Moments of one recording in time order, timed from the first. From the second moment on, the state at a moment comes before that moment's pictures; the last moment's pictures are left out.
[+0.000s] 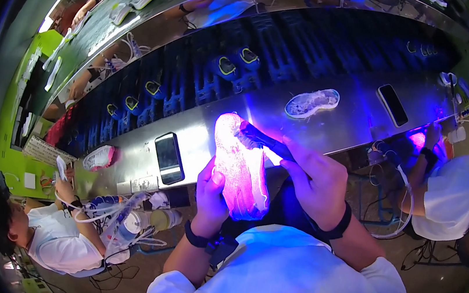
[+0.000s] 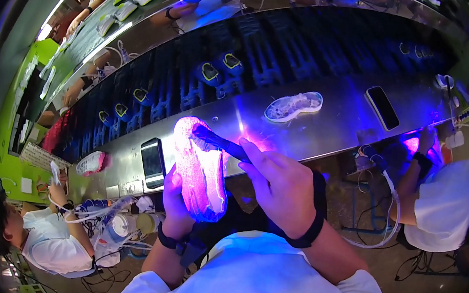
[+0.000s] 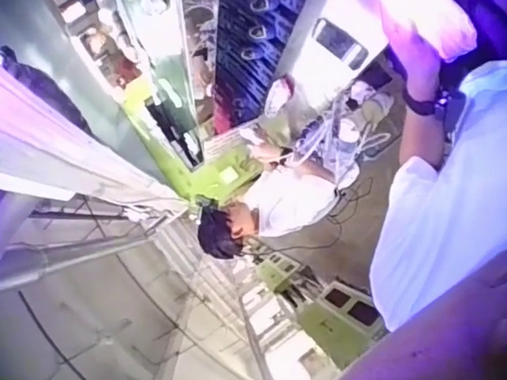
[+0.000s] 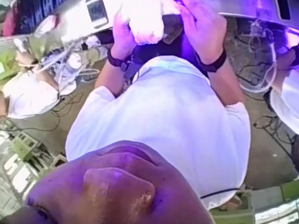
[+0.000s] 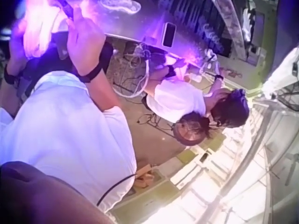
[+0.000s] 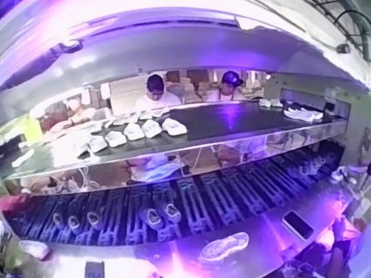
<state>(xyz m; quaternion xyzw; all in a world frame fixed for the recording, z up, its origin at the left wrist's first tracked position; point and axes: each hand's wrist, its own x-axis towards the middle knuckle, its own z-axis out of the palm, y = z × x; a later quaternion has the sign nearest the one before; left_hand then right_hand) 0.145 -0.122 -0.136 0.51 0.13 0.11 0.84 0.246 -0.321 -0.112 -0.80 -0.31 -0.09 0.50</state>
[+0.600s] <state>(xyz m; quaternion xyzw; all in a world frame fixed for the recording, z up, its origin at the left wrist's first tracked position) 0.176 -0.082 -0.128 0.90 0.00 0.32 0.30 0.265 -0.387 -0.148 -0.80 -0.21 0.10 0.55</state>
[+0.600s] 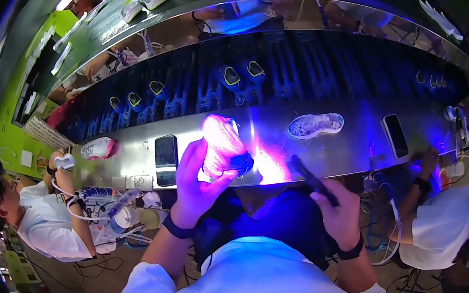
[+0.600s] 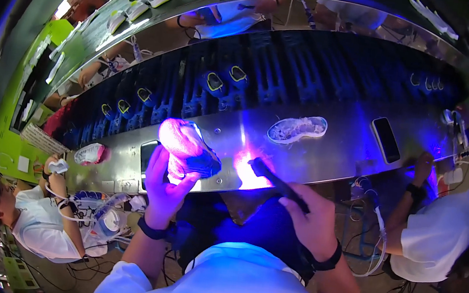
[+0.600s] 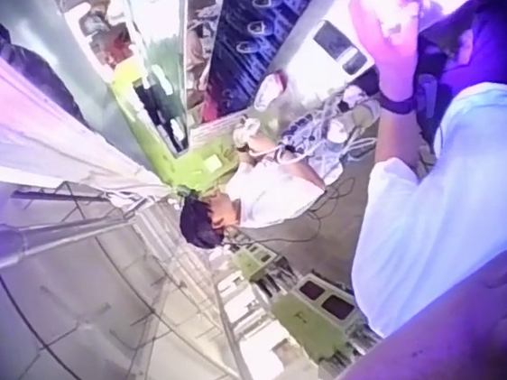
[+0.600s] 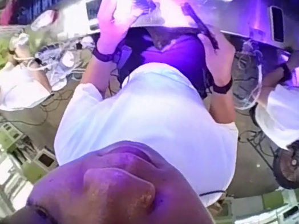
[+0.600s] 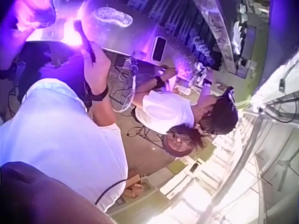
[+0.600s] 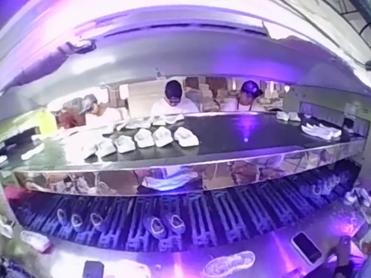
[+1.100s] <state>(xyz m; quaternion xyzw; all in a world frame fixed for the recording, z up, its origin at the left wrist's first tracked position) 0.140 -0.083 -0.125 0.89 -0.14 0.39 0.18 0.249 -0.389 -0.099 -0.79 -0.27 0.11 0.54</state>
